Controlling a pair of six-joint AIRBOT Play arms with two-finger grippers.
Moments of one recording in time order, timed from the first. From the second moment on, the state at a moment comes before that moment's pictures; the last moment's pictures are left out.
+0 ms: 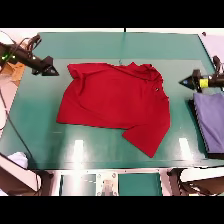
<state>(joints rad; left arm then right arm) 0.18 -1.80 1.88 1.00 -1.57 -1.38 -0.56 -1.55 1.31 -0.79 1.31 1.24</state>
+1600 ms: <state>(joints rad) 0.49 -1.50 0.75 0.74 -1.21 -1.12 -0.55 -1.44 0.67 -0.80 1.13 1.01</state>
